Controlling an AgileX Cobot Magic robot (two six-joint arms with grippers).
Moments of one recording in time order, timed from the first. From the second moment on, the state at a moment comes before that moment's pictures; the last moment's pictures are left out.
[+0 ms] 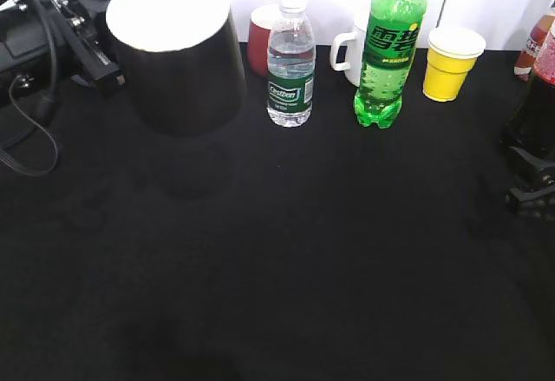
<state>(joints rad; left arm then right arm) -0.20 1.59 -0.67 0.80 -1.14 -0.42 0.05 1.69 -0.18 -0.04 -1.21 -0.03</state>
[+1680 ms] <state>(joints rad) -0.20 1.57 -0.67 0.82 -1.16 -0.42 0.05 1.95 -0.54 0.20 -1.21 -0.03</state>
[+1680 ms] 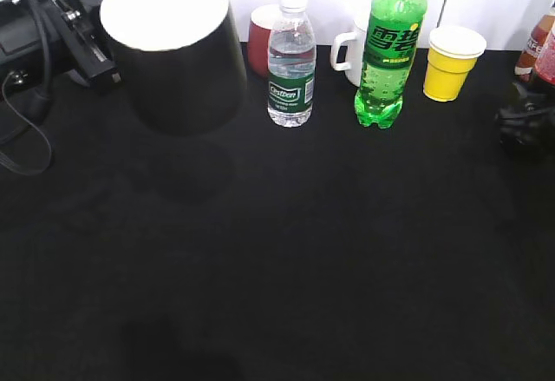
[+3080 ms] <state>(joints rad) -0.20 1.57 -0.67 0.98 -1.09 -0.53 0.05 1.36 -0.48 -0.34 -0.72 0.26</state>
